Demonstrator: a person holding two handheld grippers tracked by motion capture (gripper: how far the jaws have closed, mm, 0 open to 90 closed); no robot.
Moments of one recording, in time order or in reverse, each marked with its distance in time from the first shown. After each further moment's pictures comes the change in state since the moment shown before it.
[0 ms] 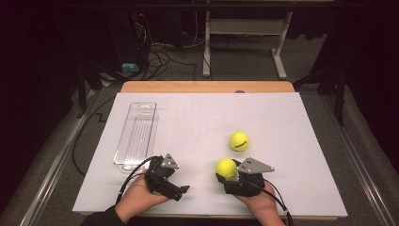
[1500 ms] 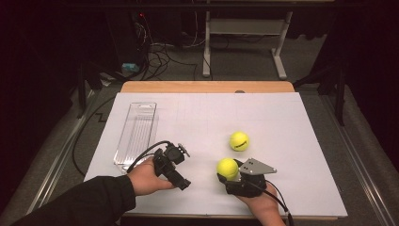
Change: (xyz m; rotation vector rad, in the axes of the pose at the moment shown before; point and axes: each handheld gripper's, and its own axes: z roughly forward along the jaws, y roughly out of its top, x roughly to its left) left arm 0.006 0.058 -0.005 0.362 -0.040 -0.002; right arm -0.001 -0.001 -0.005 -0.018 -0.008 -0.007
